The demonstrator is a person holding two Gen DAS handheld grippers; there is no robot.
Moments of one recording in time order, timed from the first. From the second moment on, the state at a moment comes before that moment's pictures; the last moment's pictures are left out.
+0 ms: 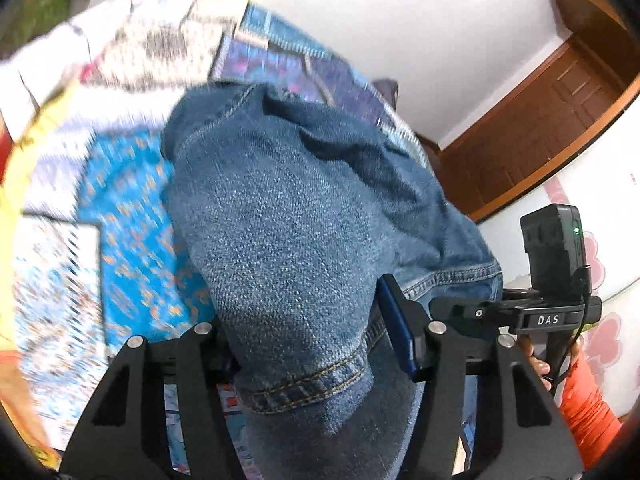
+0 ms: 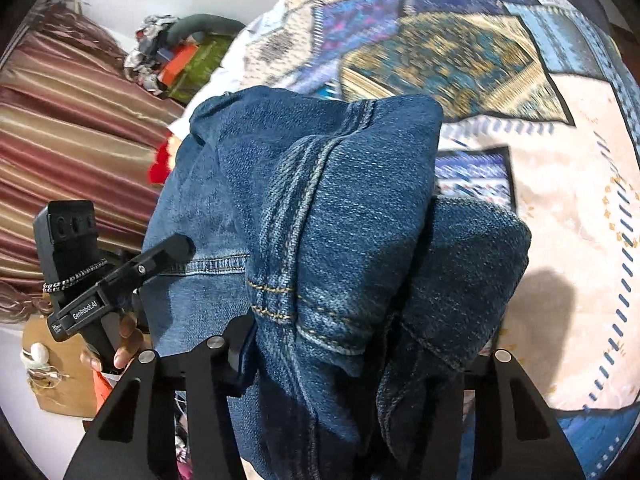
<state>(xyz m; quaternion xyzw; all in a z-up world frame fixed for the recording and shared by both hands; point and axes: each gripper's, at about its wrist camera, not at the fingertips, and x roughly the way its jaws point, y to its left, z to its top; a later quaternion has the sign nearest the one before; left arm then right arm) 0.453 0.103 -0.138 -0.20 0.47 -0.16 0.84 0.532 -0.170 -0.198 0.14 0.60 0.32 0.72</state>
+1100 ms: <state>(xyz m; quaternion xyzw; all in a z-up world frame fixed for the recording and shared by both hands) 0.390 0.283 -0.249 -0.21 0.52 -0.03 0.82 0.536 0.043 -0.294 0.04 0.65 0.39 0.66</state>
